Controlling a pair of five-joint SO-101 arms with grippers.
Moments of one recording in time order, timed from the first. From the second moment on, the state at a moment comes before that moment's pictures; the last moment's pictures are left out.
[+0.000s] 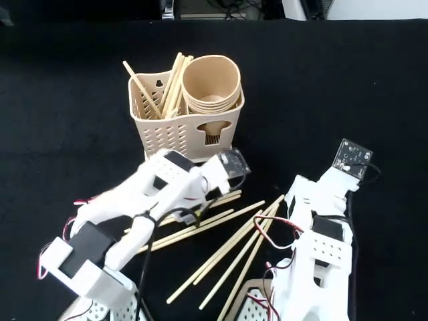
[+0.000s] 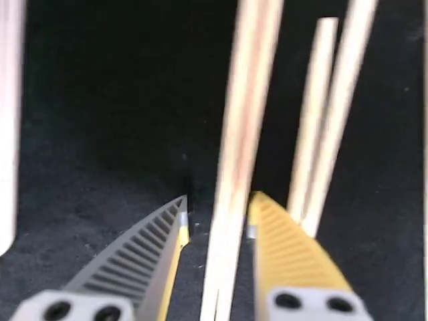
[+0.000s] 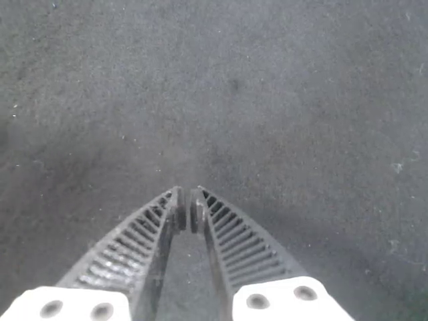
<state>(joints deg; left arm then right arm) 28.1 4.8 35.6 57.6 -33.4 20.0 -56.0 84.9 30.5 -9.3</state>
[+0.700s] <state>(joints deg) 33.0 -6.7 35.9 64.0 -33.2 20.0 -56.0 84.9 30.5 -9.3</state>
